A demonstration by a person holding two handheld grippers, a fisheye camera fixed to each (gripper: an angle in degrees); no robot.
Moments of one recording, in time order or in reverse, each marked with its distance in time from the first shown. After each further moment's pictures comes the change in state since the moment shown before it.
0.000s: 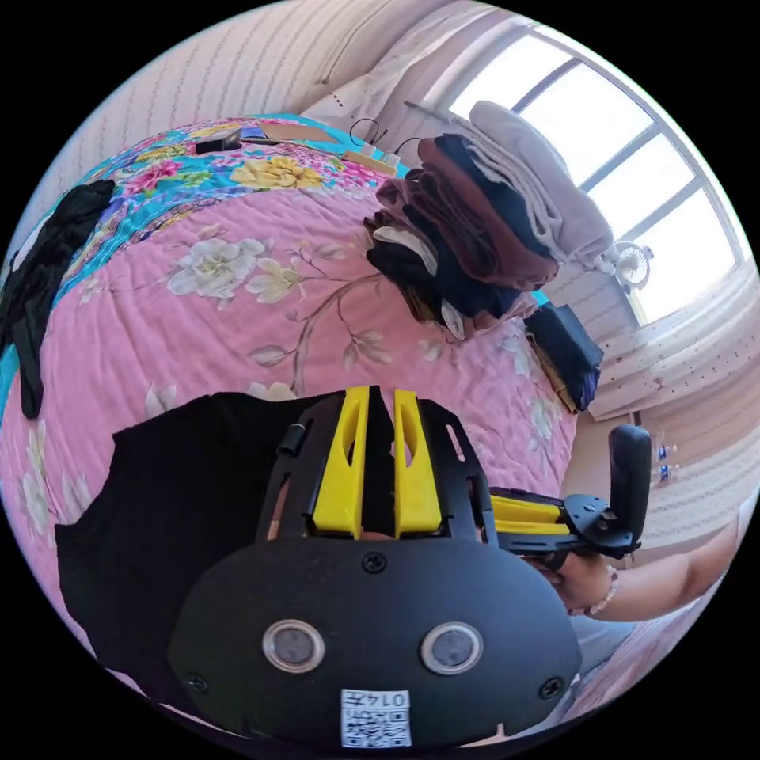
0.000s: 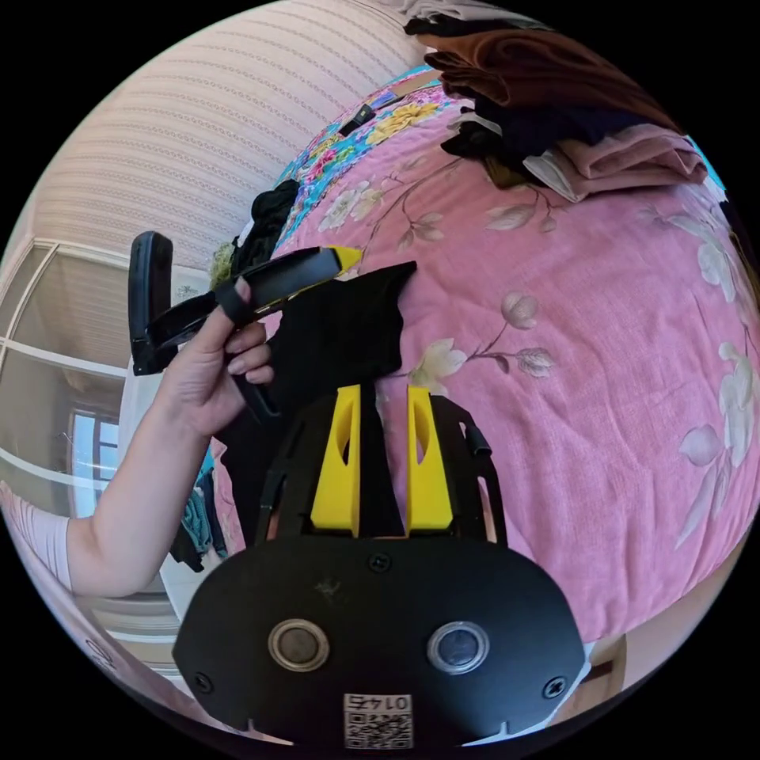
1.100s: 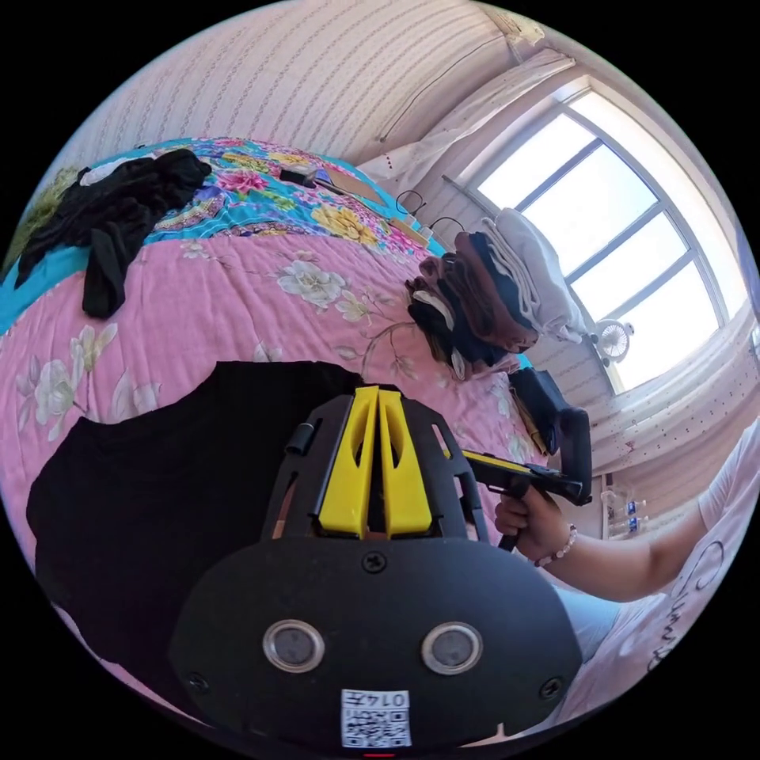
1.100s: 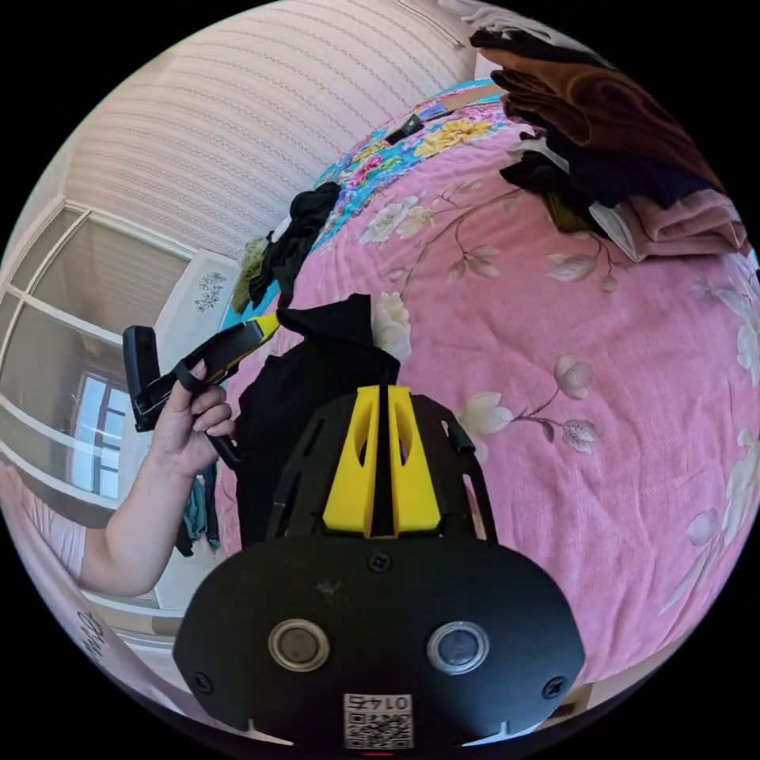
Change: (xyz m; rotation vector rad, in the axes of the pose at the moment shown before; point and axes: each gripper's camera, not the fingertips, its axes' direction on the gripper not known) left arm -0.079 0.101 -0.079 0.286 0.111 -0.223; right arm -0.005 0.013 -0.022 0.034 -0.061 -0.184
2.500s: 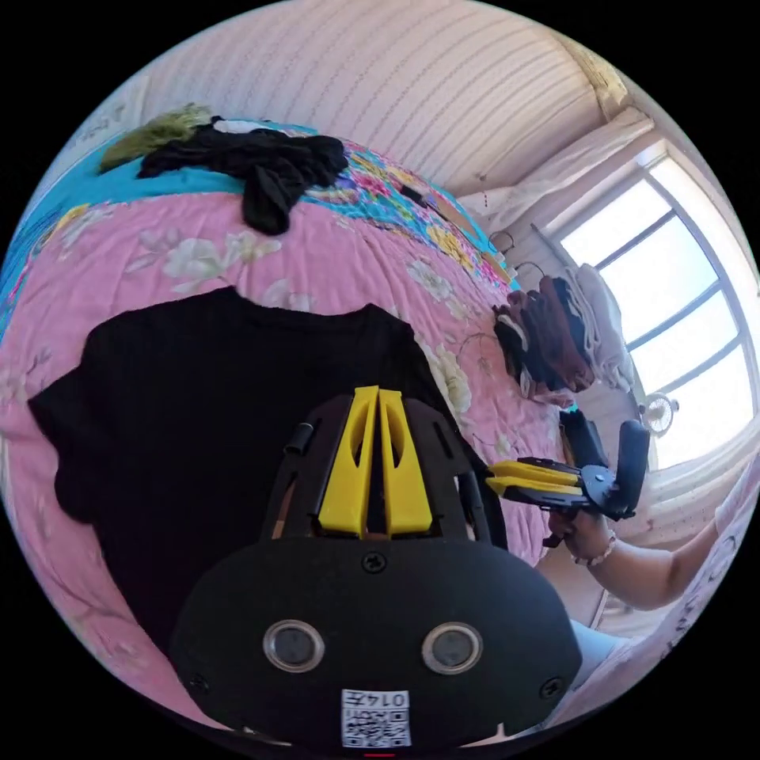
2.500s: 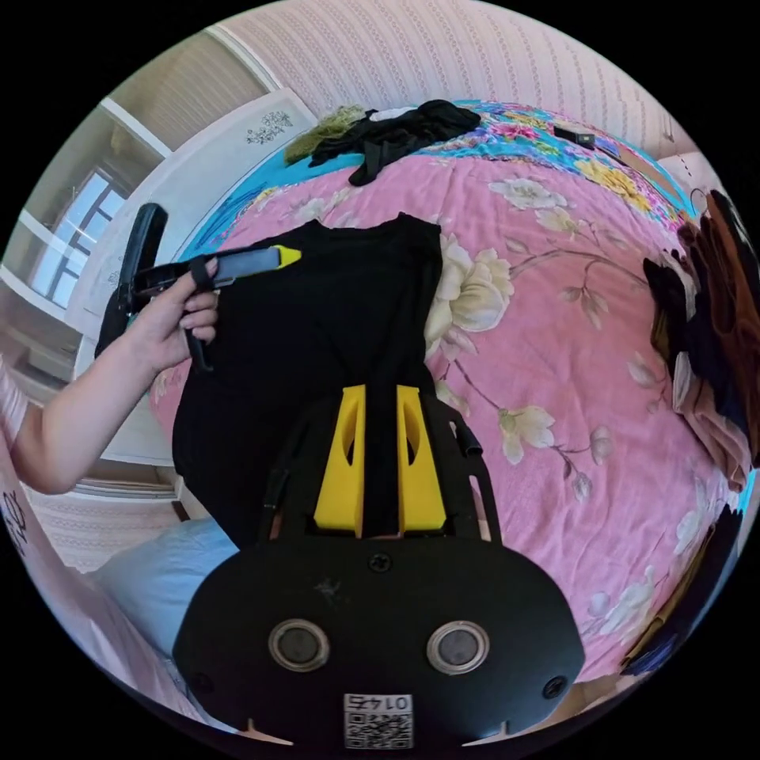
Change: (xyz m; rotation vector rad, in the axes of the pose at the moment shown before) left arm -0.079 -0.008 -0.214 0.128 -0.249 -0.341; right arm -0.141 -0.006 0.087 -0.322 0.163 -0.518
